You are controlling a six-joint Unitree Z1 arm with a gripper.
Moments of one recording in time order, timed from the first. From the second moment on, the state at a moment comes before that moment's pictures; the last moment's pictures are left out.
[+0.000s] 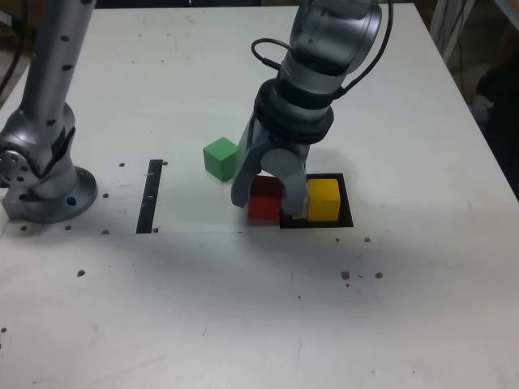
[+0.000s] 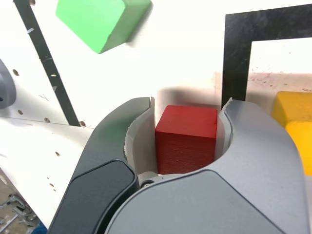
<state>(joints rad) -0.15 2.08 -1.49 1.31 0.01 -0.09</state>
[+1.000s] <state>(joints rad) -0.13 2.14 -1.65 1.27 0.06 -0.05</state>
